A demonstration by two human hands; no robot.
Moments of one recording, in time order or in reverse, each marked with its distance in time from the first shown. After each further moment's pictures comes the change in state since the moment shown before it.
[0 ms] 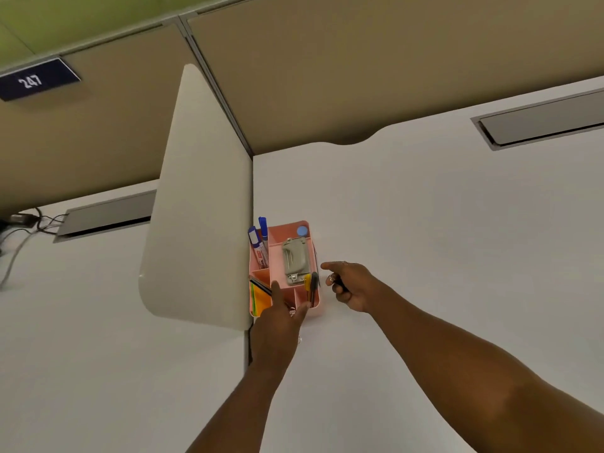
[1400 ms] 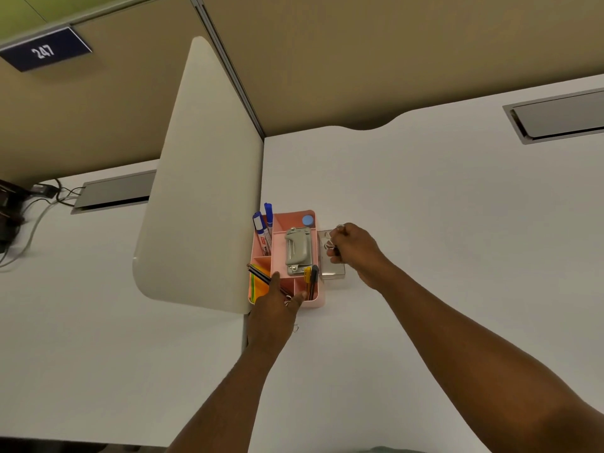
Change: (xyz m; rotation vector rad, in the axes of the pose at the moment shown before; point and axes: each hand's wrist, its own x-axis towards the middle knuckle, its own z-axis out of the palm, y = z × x) left_hand 0.009 0.006 0.006 -0.082 -0.055 -0.136; right_hand -0.016 -0.046 0.006 -0.421 0.056 -0.375
